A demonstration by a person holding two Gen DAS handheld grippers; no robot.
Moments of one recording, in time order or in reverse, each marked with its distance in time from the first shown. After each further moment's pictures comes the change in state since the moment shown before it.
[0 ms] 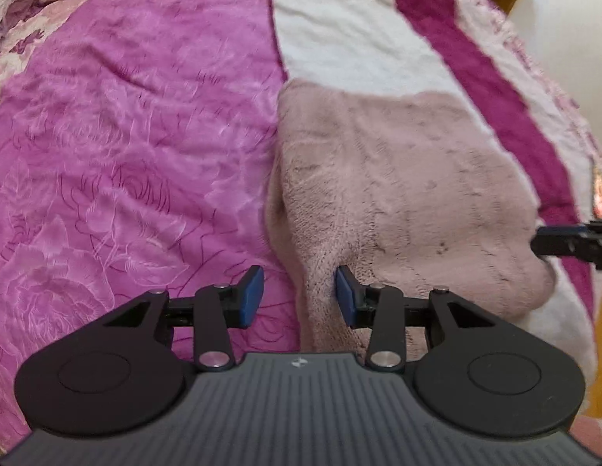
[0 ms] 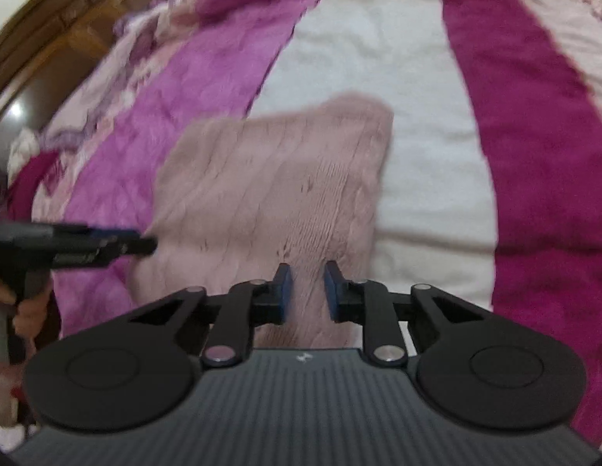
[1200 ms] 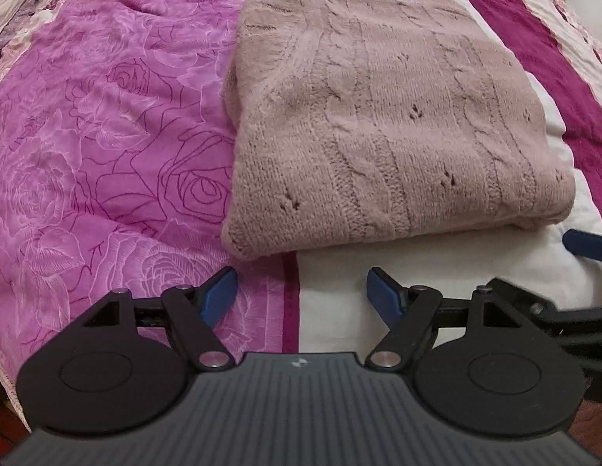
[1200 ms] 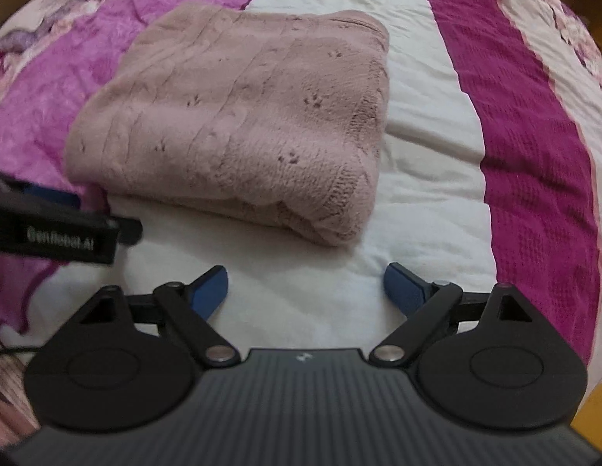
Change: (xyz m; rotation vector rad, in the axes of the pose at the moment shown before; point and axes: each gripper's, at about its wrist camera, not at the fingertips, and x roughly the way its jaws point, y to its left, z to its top) left arm -0.003 -0.060 -0.062 -0.056 0.117 0.149; right arm 0.017 0.058 -0.084 -0.130 0.022 -0.297
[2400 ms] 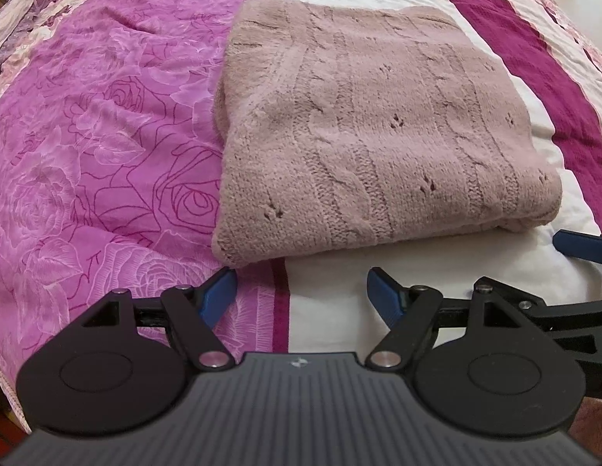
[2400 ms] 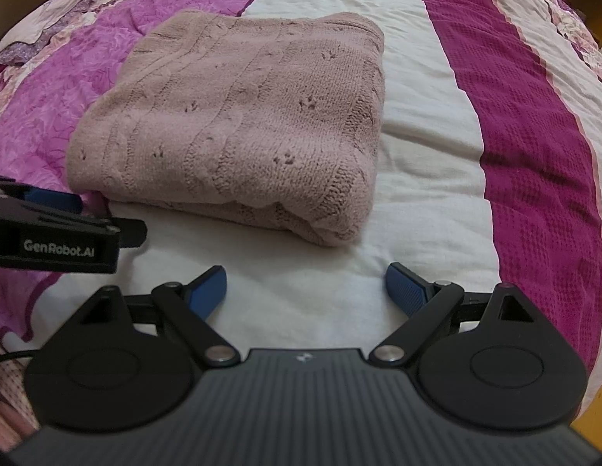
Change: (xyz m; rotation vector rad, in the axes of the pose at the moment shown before) left arm -0.005 -0.007 0.000 0.032 -0.040 0.001; right arm -0.002 -0.006 -0.001 0.050 -0.021 0.021
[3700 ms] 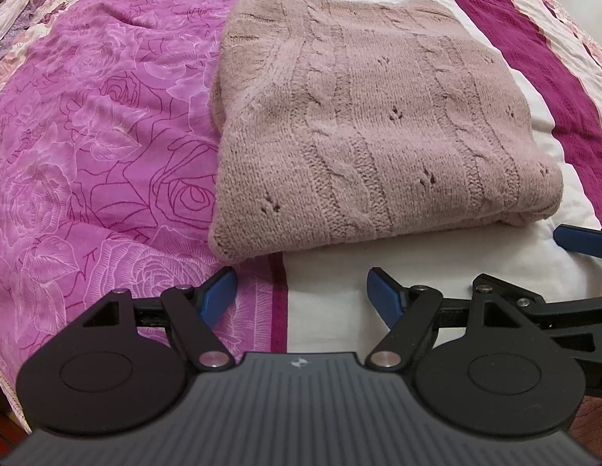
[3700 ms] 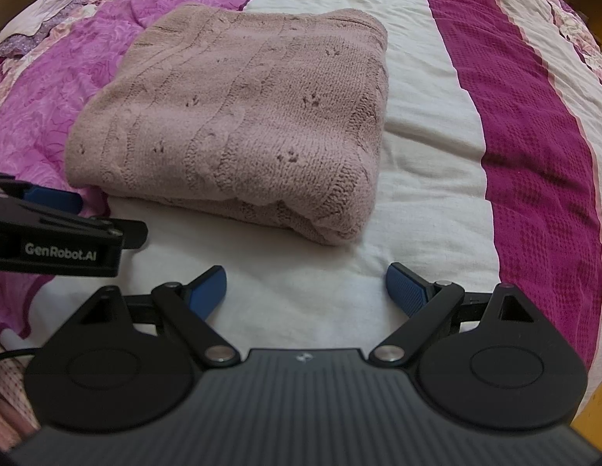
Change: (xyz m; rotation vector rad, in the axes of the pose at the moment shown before) left arm 0.003 -0.002 0.000 0.002 0.014 -0.002; right arm 0.002 0.003 0.001 -0.015 0.013 -0.007
